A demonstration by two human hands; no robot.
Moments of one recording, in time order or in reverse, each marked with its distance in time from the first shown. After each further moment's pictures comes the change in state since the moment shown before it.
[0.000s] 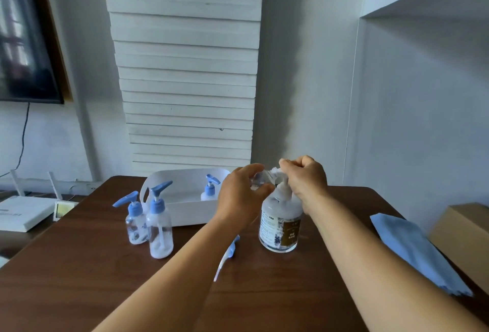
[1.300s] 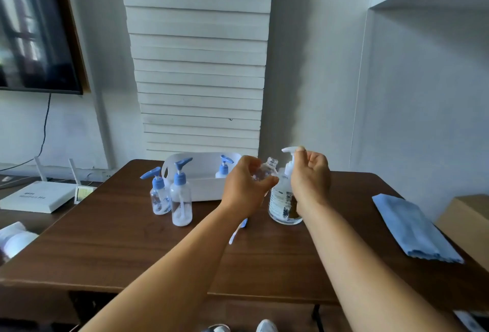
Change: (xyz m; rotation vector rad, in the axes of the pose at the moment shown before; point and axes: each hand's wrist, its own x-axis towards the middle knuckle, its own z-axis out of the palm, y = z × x) left_hand -0.037 -0.006 -0.013 -0.188 -0.004 -0.133; right_hand -0.062 0.002 0.009 0.256 0.226 -0.016
